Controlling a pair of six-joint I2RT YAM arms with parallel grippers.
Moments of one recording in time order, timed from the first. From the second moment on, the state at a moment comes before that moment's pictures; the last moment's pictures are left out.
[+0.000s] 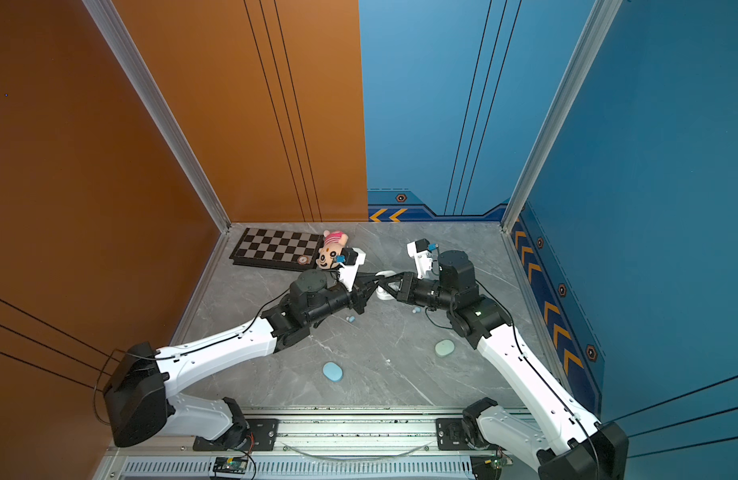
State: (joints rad) left arm -0.86 1.40 0.96 0.35 0.11 -0.26; right arm 0.44 1.06 0.99 -0.32 -0.61 0.78
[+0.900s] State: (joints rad) left arm -0.86 1.40 0.96 0.34 0.11 -0.25; right arm 0.44 1.05 1.08 -0.40 -0.53 0.72
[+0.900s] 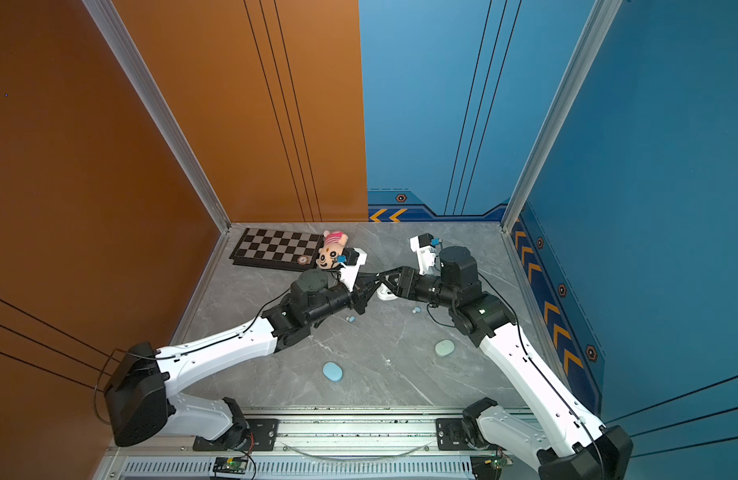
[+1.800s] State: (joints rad) left arm -1.00 1.46 0.97 0.34 0.00 0.06; right arm 0.19 0.93 1.13 -0.84 -0.17 0.84
